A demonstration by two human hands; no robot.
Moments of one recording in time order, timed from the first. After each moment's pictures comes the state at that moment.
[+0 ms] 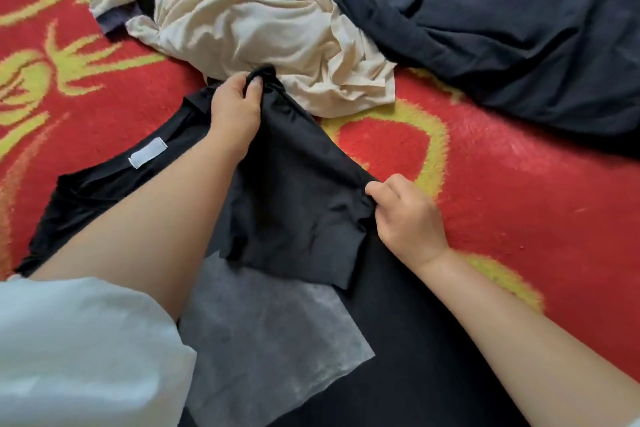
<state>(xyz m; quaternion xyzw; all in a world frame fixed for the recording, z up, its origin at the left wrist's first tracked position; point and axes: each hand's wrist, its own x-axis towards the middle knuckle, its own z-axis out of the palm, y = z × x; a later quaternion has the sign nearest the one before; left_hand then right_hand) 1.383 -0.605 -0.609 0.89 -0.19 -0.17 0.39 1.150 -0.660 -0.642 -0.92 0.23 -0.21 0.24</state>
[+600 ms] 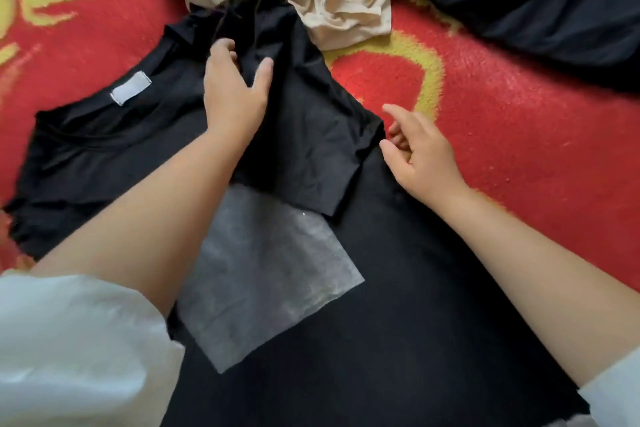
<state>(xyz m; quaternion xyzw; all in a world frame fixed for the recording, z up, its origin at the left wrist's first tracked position) 1.332 -0.569 -0.608 0.92 -0.21 -0.12 0.29 1.125 -0.674 -0.636 -0.87 0.29 -0.12 0.39</state>
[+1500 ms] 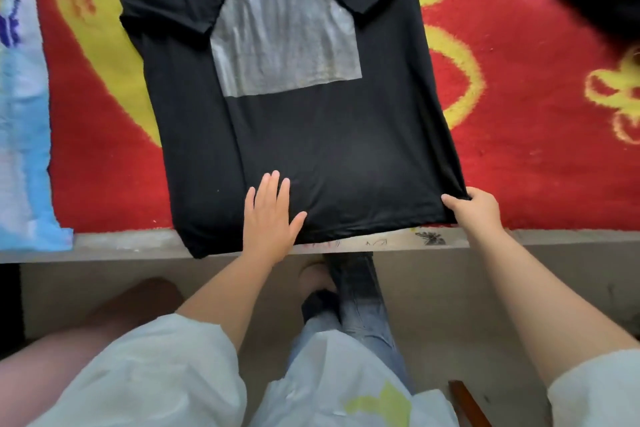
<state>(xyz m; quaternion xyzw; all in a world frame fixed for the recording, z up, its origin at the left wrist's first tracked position) 0.925 -0.303 -0.608 0.95 -0.22 -0.21 0.04 0.848 -0.584 -0.582 -0.72 0.55 0.18 0.39</state>
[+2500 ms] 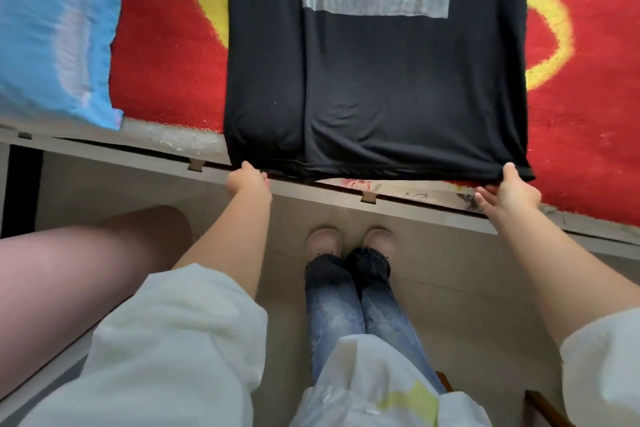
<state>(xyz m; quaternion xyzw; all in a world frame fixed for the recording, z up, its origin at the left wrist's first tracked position) 0.905 -0.226 -0.608 0.55 0.61 -0.15 0.55 0.833 -0.539 -0.588 -0.48 0.71 0.01 0.52</state>
